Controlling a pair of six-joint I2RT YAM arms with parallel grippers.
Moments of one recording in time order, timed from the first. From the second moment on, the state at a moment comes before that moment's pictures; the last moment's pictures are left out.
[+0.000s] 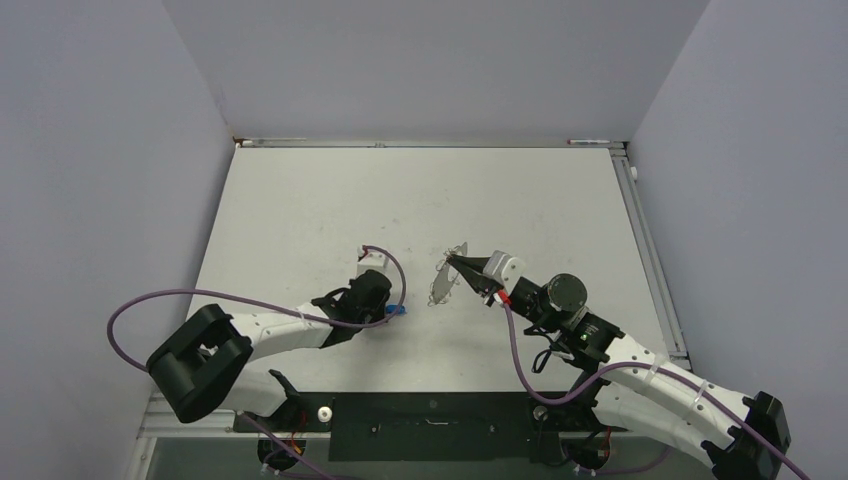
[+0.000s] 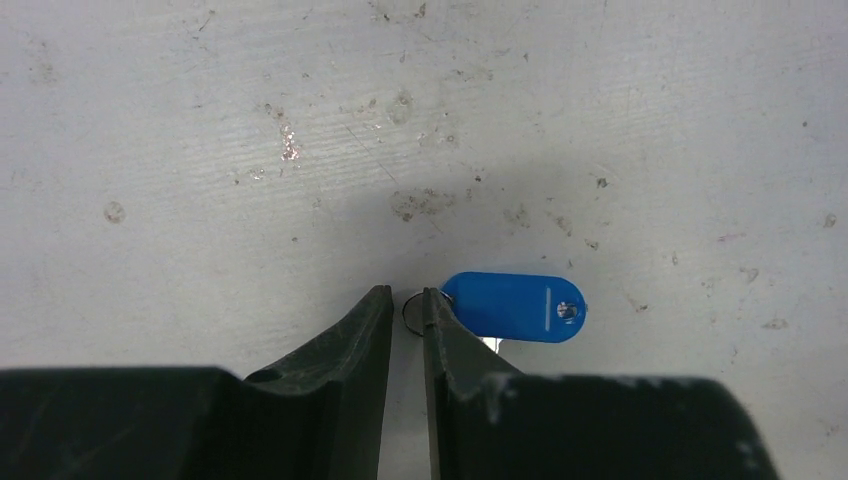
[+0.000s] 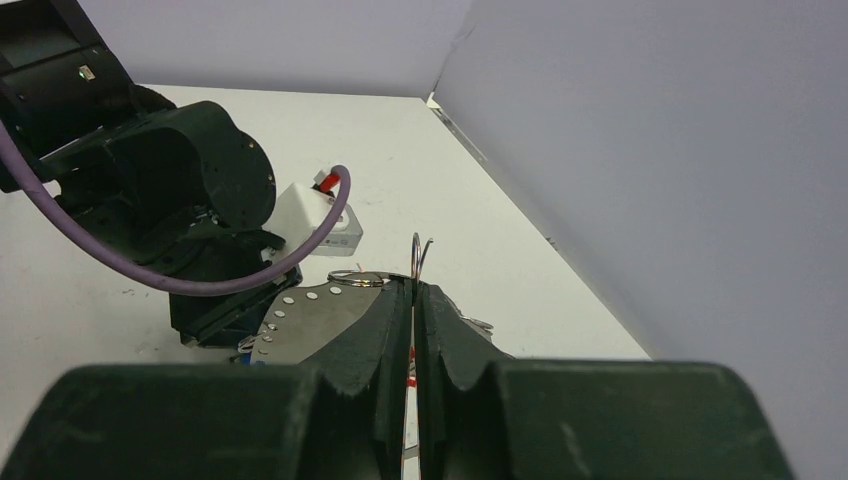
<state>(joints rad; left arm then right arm) -0.82 1.36 0.50 0.01 -0.38 -0.57 0.87 0.78 0.52 0.39 -0.18 -0.36</state>
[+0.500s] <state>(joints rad) -0.86 1.41 0.51 0.05 -0.46 -0.59 0.87 0.78 0.52 0.39 -0.18 -0.36</state>
